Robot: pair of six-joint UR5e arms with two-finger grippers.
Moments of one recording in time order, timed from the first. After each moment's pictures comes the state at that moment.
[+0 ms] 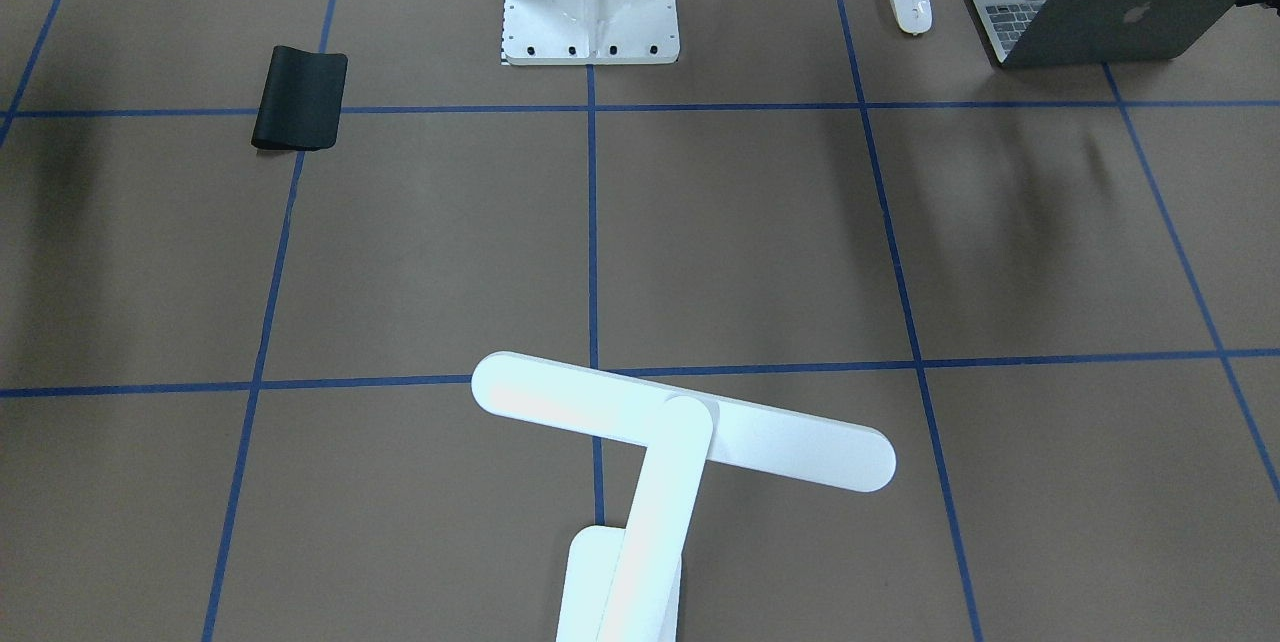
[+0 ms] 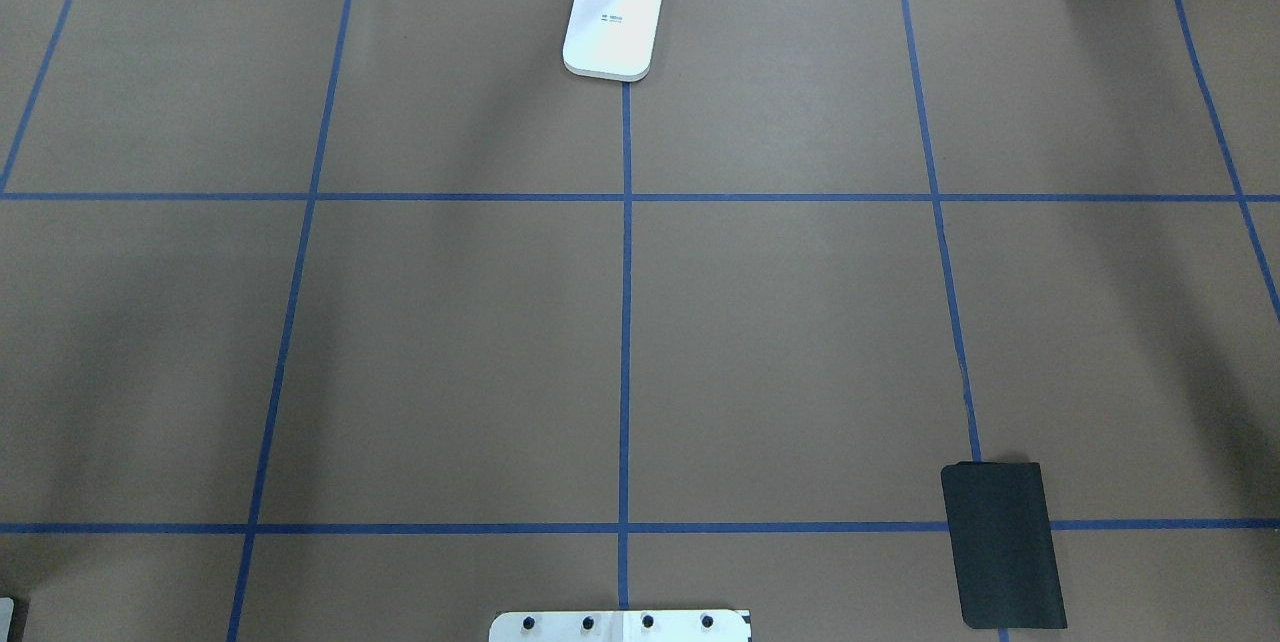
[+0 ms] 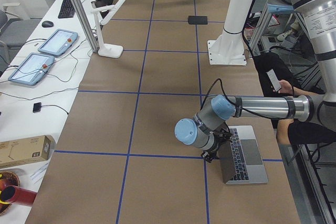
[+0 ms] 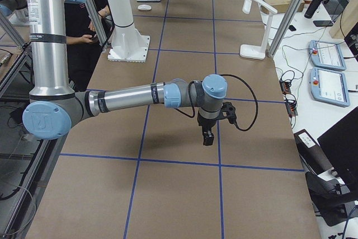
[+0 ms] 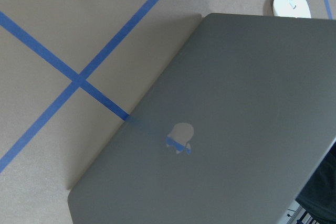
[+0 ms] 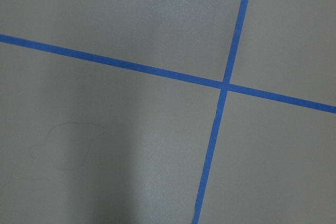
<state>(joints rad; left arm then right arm) -1.46 -1.17 -1.95 -0.79 -2.39 1.37 1.45 -1.57 1.76 -1.68 2.28 -0.06</state>
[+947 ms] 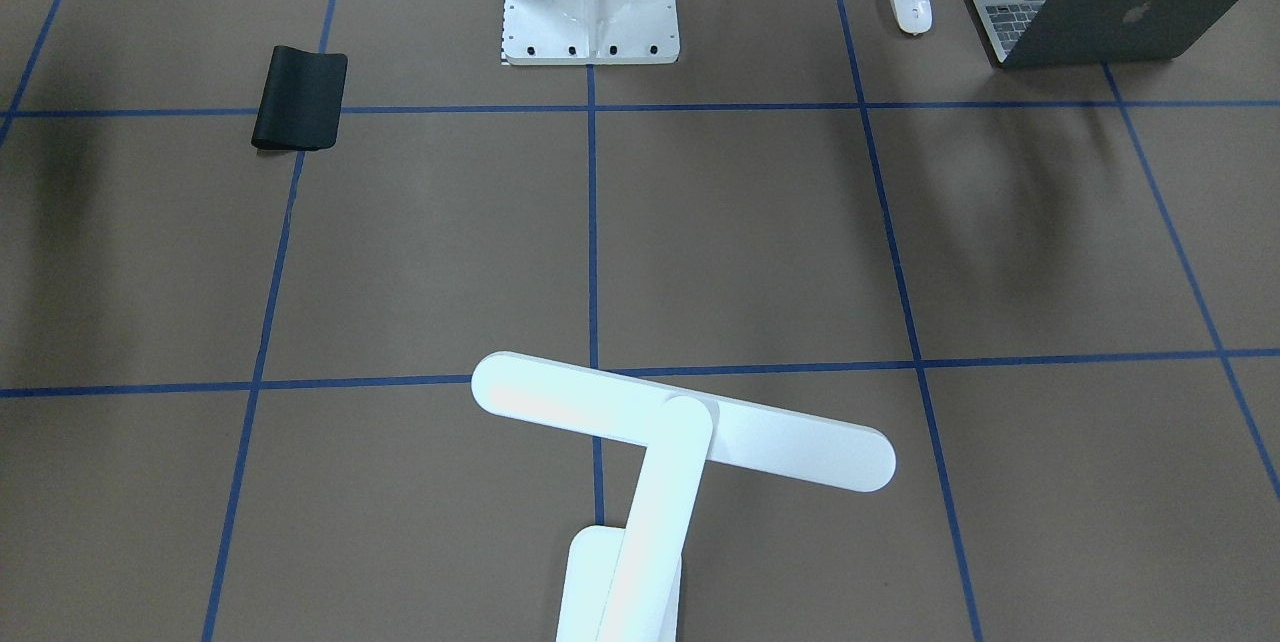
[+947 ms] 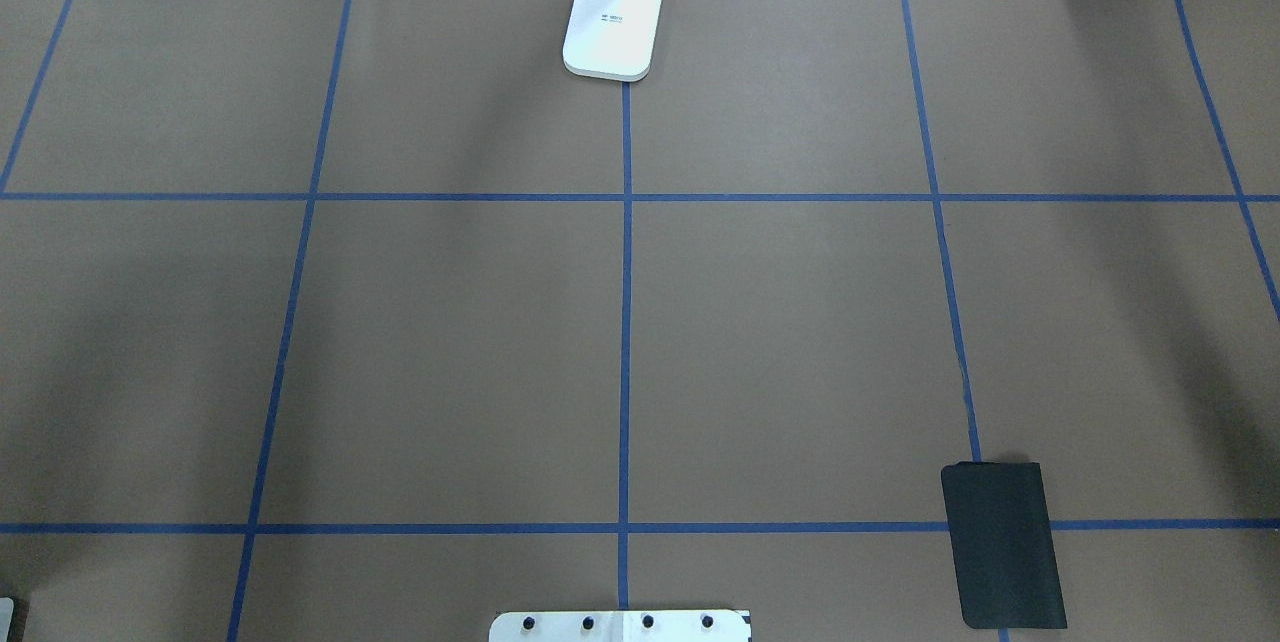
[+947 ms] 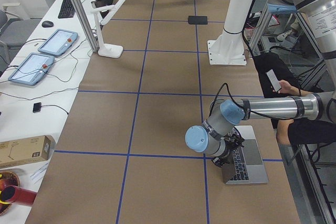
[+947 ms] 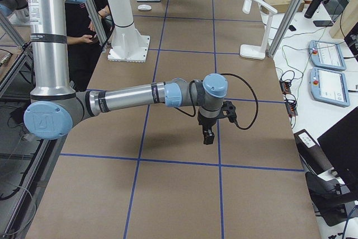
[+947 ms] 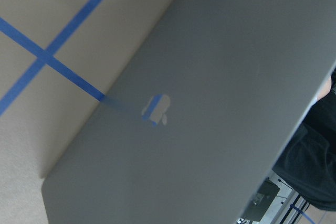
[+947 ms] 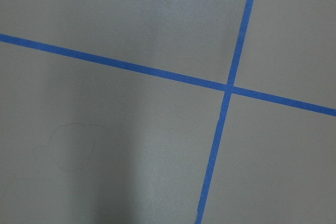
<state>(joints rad) -1.47 -1.10 -1.94 -0.79 -2.36 1.49 1.44 -1.56 1.76 -1.68 2.28 -0.06</state>
